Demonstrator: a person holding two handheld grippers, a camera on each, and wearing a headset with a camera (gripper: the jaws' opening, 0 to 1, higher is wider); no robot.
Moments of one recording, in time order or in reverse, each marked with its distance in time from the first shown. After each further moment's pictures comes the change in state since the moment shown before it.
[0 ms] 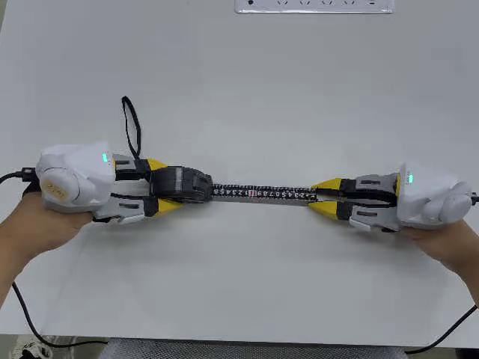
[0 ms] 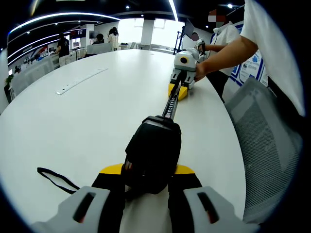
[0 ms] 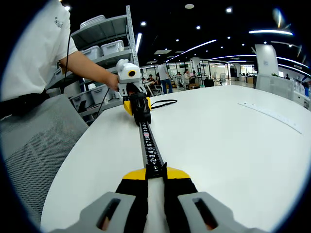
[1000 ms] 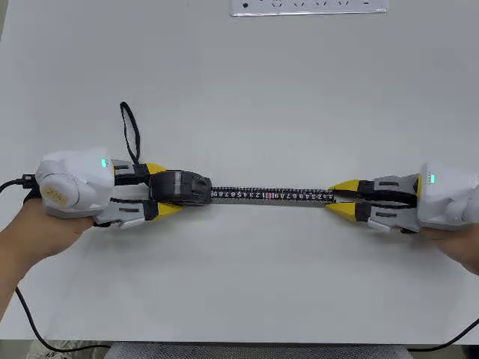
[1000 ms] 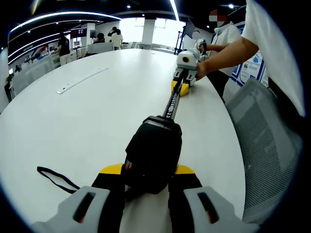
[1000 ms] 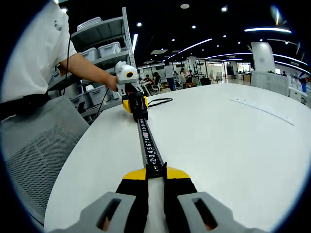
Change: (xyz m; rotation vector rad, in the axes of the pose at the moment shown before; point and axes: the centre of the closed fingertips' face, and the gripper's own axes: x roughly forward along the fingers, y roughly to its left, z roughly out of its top) left arm 0.000 -0.001 0.000 -0.004 0.005 0.002; right arm -0.029 -0.001 -0.012 0.025 0.003 -0.020
